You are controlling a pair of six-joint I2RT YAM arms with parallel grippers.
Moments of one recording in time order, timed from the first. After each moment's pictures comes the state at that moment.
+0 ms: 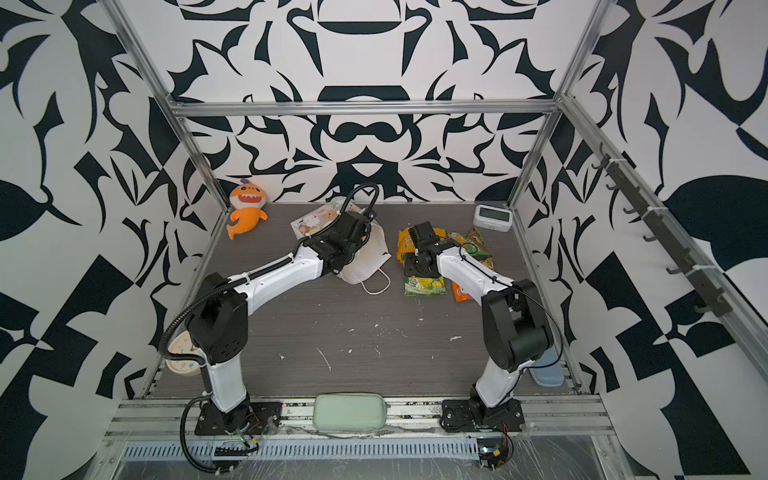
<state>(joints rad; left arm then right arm) -0.74 1.88 1.52 -0.32 -0.68 0.39 0.37 1.72 1.22 -0.62 0.05 0.40</state>
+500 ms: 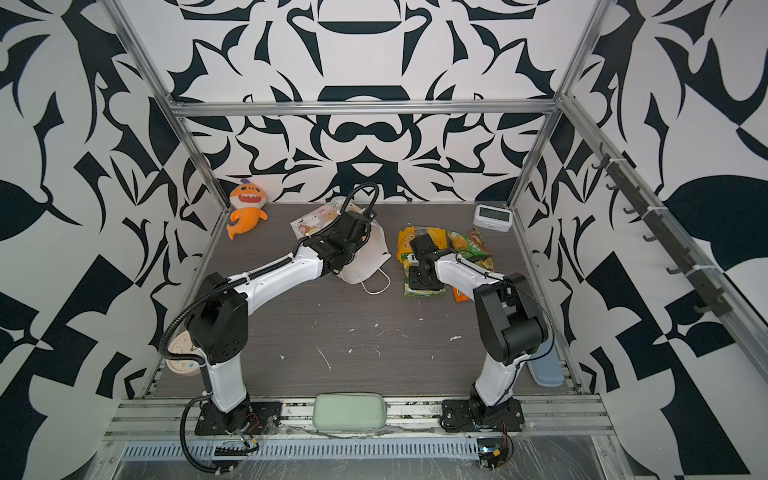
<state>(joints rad) -0.74 1.88 1.52 -0.32 -0.68 0.39 0.37 1.74 1.10 -0.57 0.05 0.41</state>
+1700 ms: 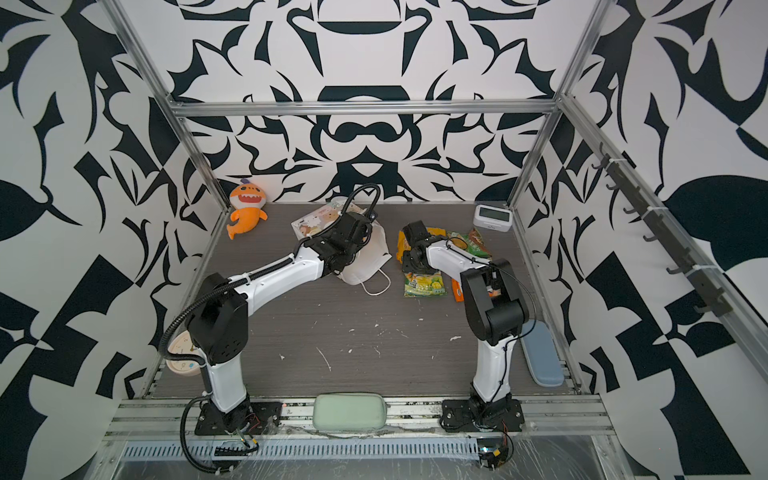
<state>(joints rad) -0.75 1.88 1.52 -0.32 -0.69 0.40 0.37 1.89 1.30 -0.54 0.09 0.42</state>
